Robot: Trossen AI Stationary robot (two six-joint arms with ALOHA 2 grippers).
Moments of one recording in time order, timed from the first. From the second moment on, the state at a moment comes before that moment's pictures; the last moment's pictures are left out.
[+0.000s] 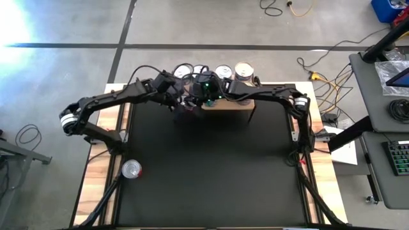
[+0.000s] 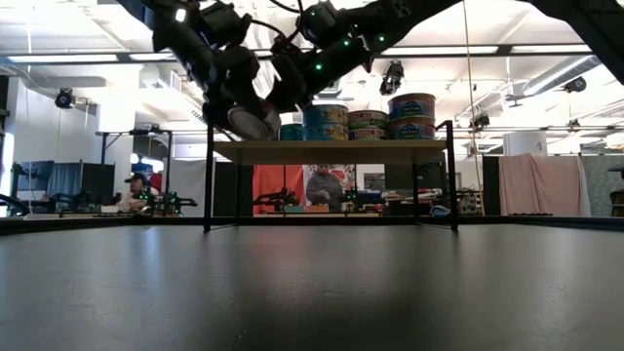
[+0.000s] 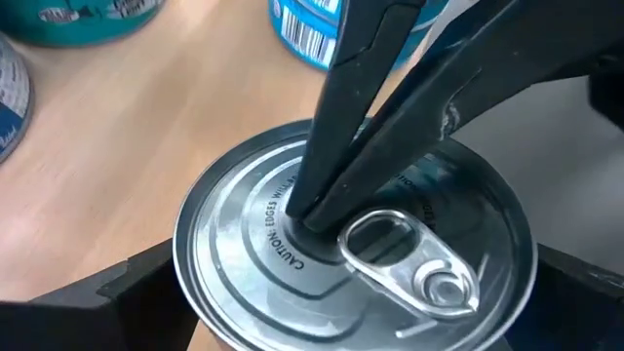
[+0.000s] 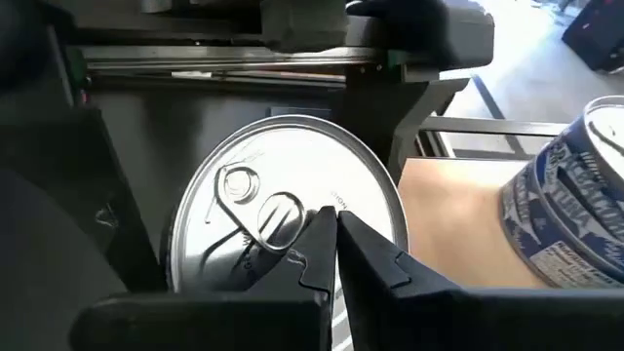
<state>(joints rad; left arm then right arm) 0.56 1.38 1.09 -0.52 0.20 -0.02 -0.33 2.06 1.70 -0.23 -0.21 -0.27</state>
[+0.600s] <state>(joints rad) 0.57 1.44 1.13 -0.52 0.05 0.14 -0.33 2.06 1.83 -0.23 -0.22 -0.26</state>
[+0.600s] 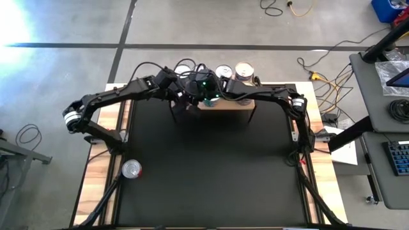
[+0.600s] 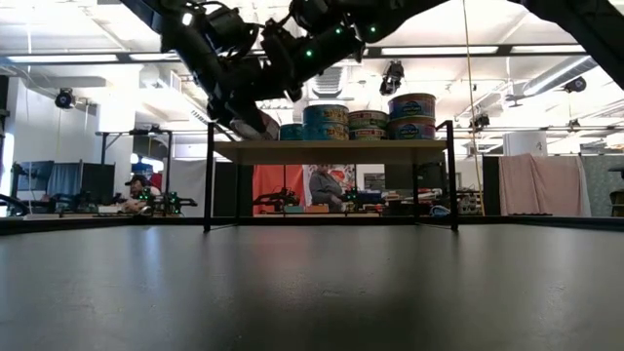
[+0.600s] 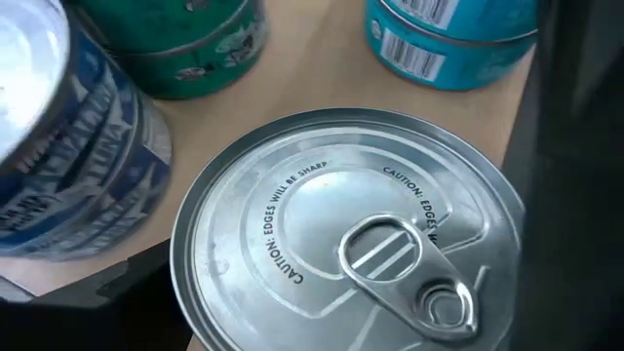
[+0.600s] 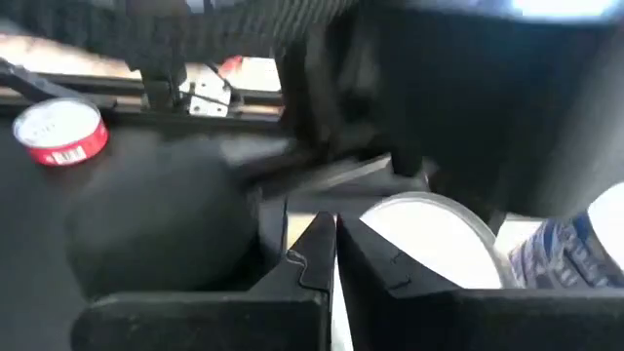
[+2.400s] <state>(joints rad) 0.50 1.46 1.16 -0.61 -0.01 0.05 -0.35 2.07 1.77 -0.21 -0.08 -0.23</state>
